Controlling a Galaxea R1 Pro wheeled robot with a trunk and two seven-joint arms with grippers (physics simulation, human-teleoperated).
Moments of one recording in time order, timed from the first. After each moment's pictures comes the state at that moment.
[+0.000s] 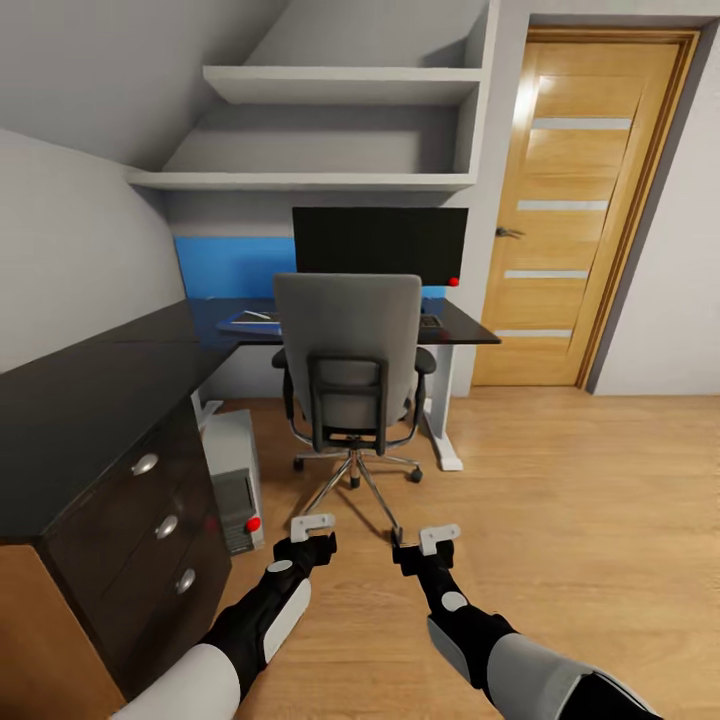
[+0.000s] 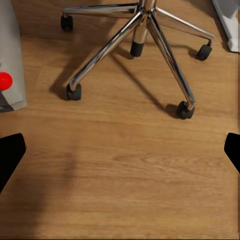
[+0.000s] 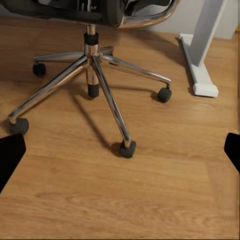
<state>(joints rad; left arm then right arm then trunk) -0.61 -0.15 -0.36 -0.59 0.38 0.12 0.30 -0.72 0.13 0.69 -0.15 -0.45 -0.40 -0.20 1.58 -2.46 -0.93</state>
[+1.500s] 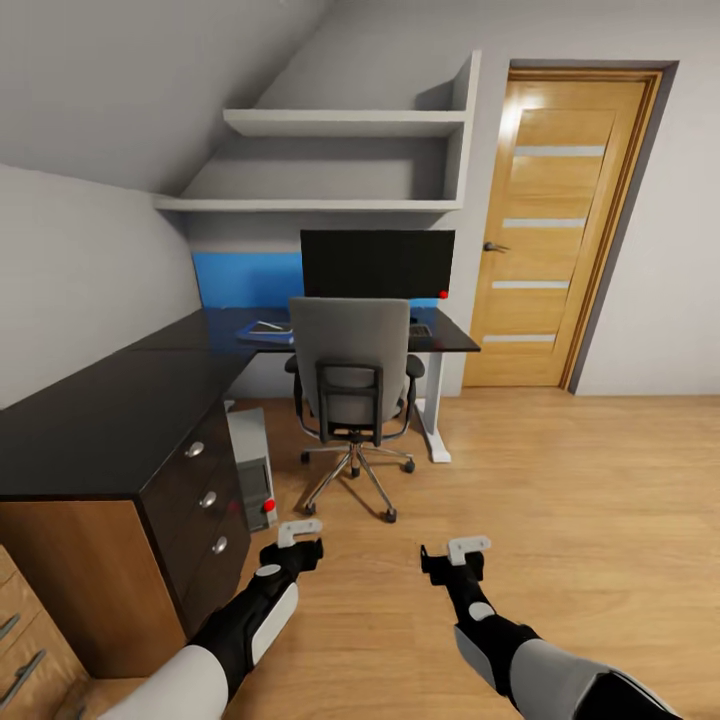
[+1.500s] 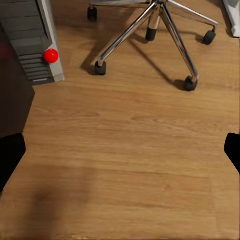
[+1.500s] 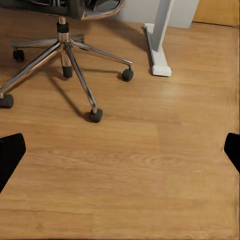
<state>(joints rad) -0.61 -0.11 -0.35 -0.56 0.38 0.12 0.31 -0.72 0.07 0.68 -0.08 -0.50 -0.44 -0.20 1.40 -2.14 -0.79</state>
